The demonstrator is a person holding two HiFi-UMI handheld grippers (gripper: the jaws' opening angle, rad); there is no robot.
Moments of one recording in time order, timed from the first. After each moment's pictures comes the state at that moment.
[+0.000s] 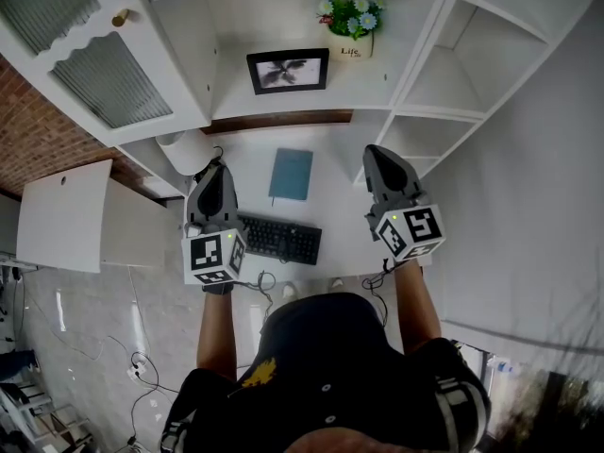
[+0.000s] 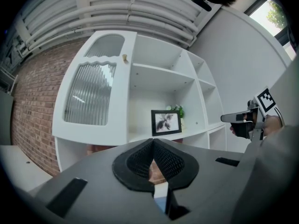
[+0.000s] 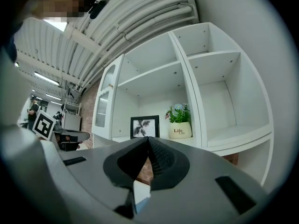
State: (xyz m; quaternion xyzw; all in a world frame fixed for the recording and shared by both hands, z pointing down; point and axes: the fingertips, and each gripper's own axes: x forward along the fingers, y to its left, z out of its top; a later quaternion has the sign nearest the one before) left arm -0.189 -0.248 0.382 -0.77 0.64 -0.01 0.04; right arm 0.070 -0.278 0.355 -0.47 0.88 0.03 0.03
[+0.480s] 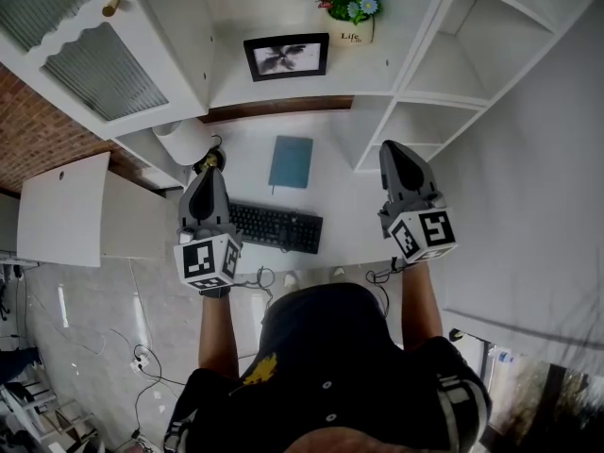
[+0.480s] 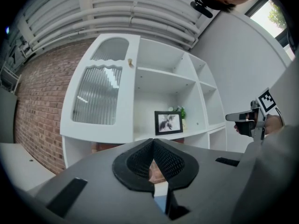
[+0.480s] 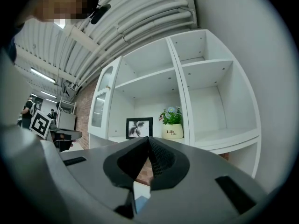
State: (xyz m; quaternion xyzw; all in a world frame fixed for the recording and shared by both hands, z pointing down) left arm -0.202 -0.229 0.384 -0.76 0.64 0.00 0.04; right arm 0.094 -0.263 0.352 -0.50 0.86 0.04 0.03
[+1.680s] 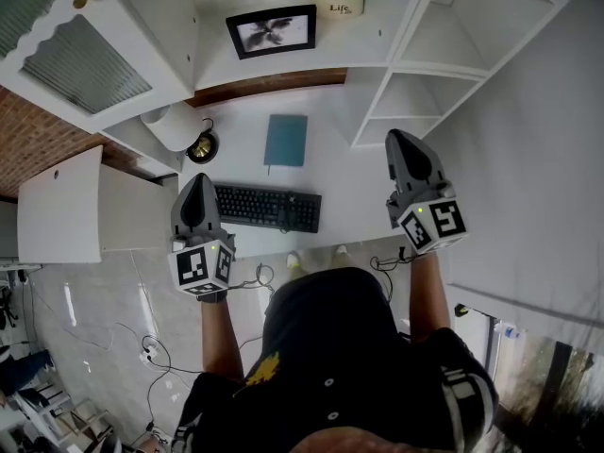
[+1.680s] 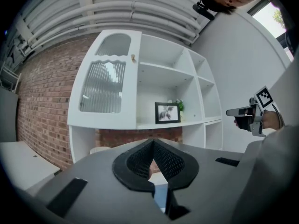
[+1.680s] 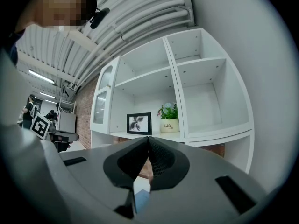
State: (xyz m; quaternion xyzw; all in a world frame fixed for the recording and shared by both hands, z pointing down) left arm -0.213 -0.199 0.419 -0.76 0.64 -0.03 0.01; right arm 0.111 -0.243 0.372 -0.50 0.86 0.03 0.02
